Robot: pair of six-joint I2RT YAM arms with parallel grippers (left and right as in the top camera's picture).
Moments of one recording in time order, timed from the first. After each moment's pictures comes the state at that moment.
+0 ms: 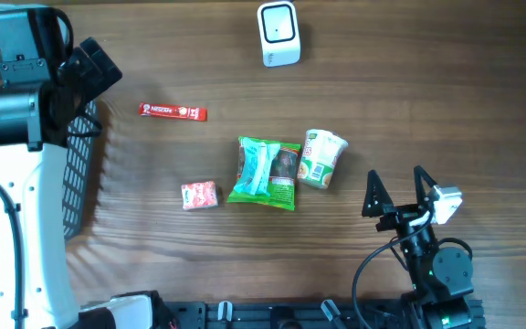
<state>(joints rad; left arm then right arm) 0.09 1.45 1.70 -1.12 -0.21 -0.50 0.24 0.01 0.01 0.01 0.05 0.31</state>
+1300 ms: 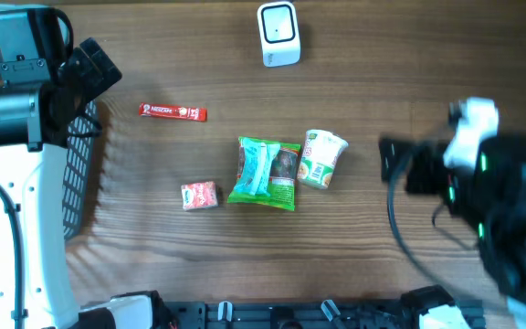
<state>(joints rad) 0.09 1.45 1.70 -1.12 -0.22 -0.50 0.24 0.94 1.31 -1.02 -0.05 0.36</state>
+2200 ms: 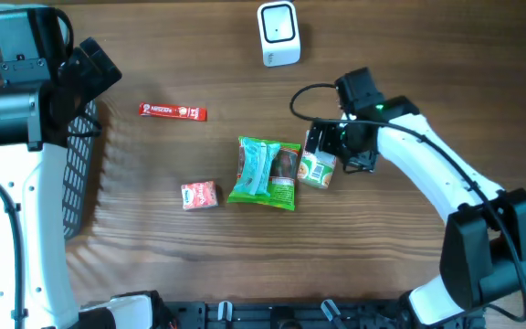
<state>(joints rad) 0.09 1.45 1.70 -1.12 -0.22 -0.50 0.35 1.73 1.19 -0.81 -0.15 0.62</state>
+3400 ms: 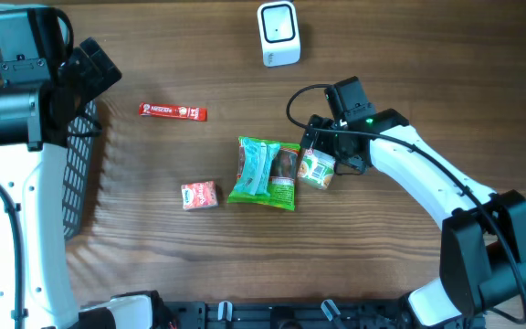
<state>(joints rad) 0.09 1.45 1.70 -1.12 -0.22 -0.50 0.39 1.72 1.11 -0.62 -0.04 0.74</state>
